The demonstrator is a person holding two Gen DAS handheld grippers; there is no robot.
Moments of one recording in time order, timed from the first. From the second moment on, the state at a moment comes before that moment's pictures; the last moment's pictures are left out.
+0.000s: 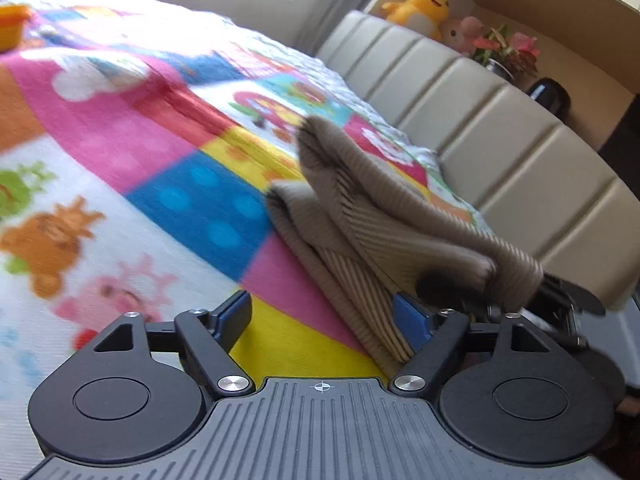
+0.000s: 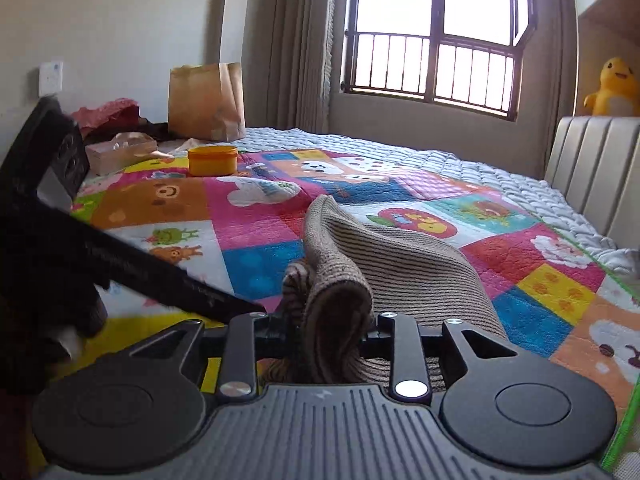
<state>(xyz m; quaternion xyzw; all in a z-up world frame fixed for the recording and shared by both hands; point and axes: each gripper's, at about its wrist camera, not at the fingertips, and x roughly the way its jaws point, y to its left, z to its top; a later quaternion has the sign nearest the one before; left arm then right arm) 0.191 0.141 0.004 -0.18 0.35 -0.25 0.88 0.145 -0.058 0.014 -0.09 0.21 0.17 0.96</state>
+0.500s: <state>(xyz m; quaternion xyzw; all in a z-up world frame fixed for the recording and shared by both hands) 0.235 0.075 0.040 -0.14 0.31 -0.35 0.87 0.115 -0.064 0.020 -0.13 0.19 0.18 0.96</state>
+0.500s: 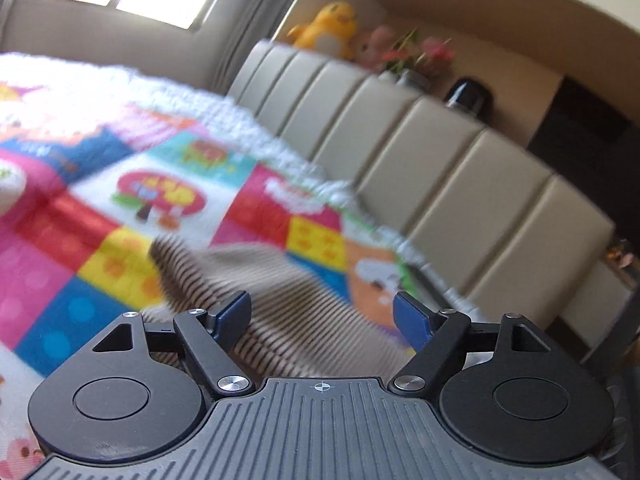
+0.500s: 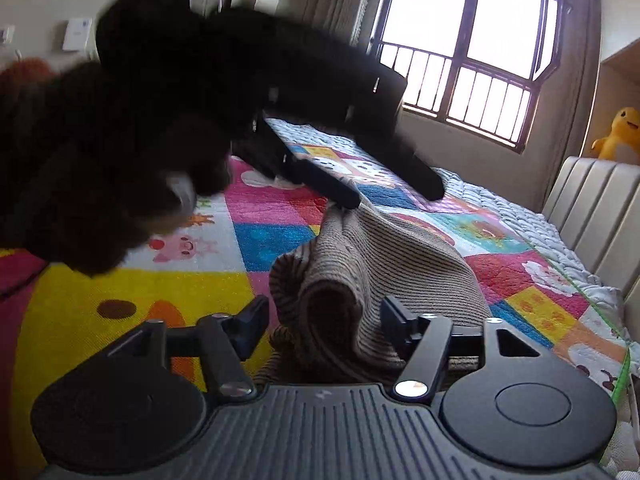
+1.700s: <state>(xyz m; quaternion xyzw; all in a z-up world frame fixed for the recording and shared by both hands) 0.228 0.089 0.012 -0.16 0.33 -0.34 0.87 0.120 -0.143 0.042 0.08 0.17 0.10 0.98</state>
